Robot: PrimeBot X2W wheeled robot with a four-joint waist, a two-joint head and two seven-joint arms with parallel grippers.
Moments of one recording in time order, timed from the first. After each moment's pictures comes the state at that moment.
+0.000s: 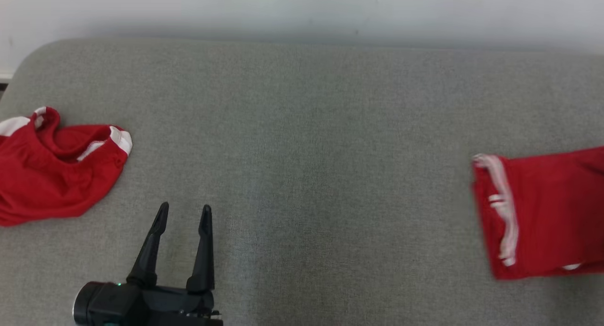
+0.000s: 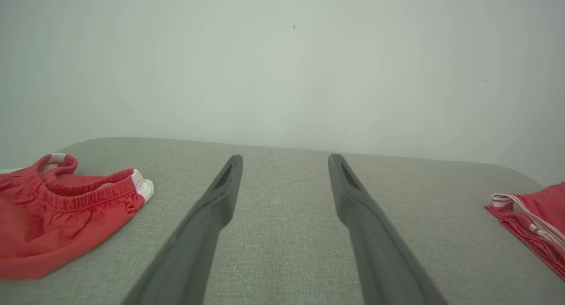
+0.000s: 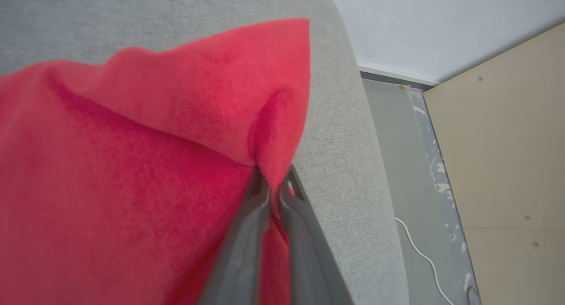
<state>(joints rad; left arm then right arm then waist) -0.05 0.05 -0.11 -0.03 -0.21 -0.12 -0.26 -0.42 -0.39 -0.32 0.42 -0.16 0.13 0.61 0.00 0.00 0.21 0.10</state>
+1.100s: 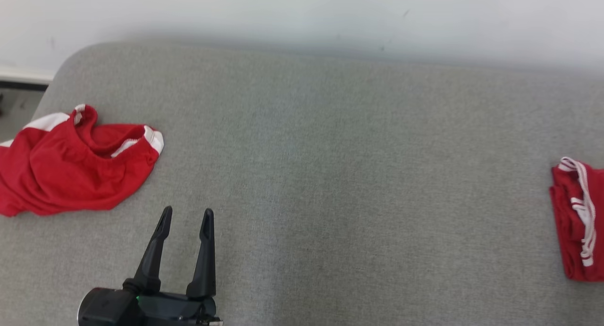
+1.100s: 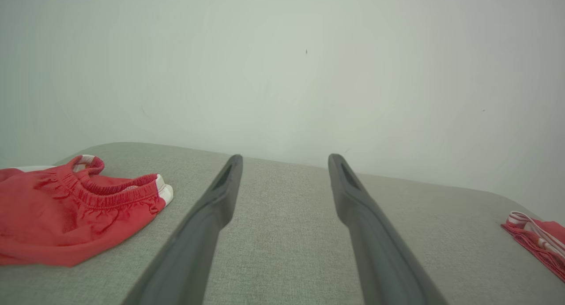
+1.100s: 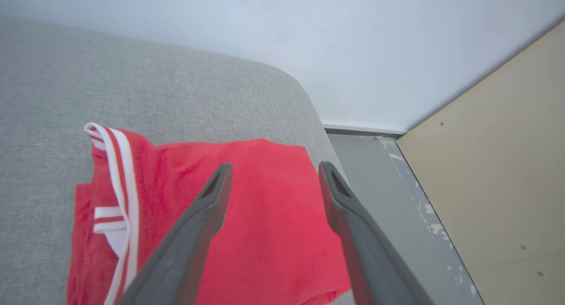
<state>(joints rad) -0.04 0.06 -0.14 -0.06 -0.27 -0.13 -0.26 -0.36 -0.33 -0.54 0.35 -0.29 0.13 0.37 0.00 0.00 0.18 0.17</state>
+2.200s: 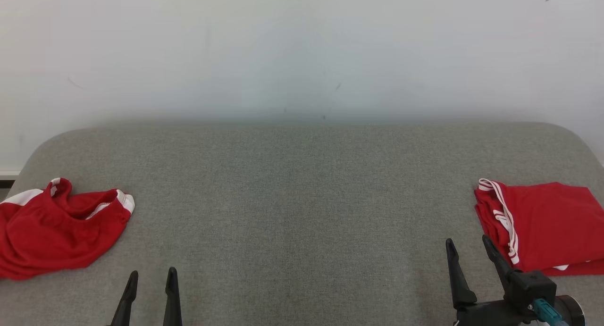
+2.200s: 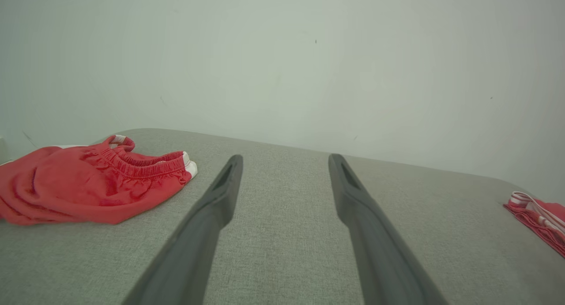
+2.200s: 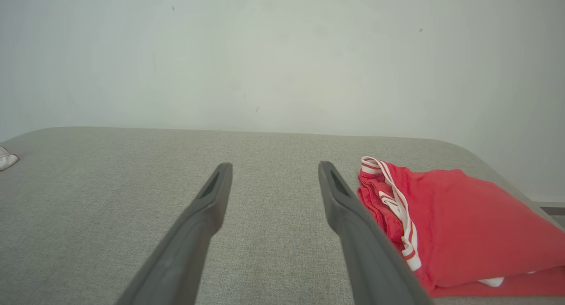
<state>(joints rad) 0.11 0.06 0.00 0.06 -0.25 -0.12 -0.26 -0.01 -0.05 -0.03 0.18 0.04 0.13 -0.12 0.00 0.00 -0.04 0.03</state>
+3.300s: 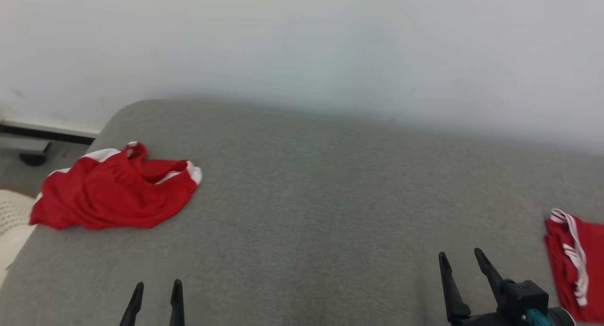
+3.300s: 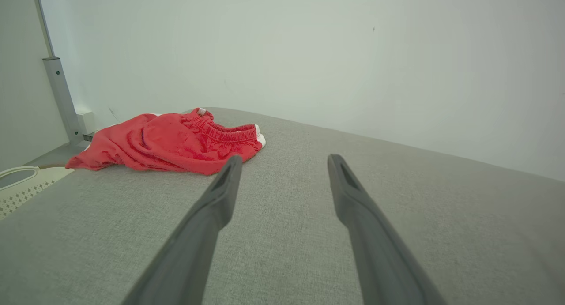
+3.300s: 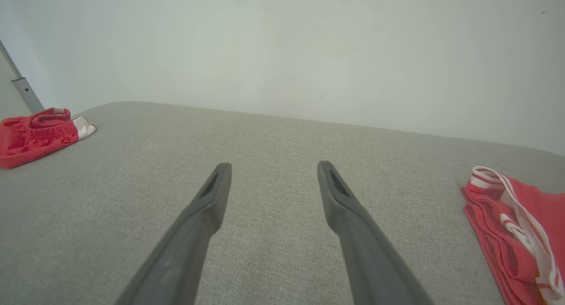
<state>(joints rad) 0.11 0.06 -0.02 0.10 -0.23 -0.13 -0.26 0.02 -0.05 0.00 0.19 0.06 0.13 -0.12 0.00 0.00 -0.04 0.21</state>
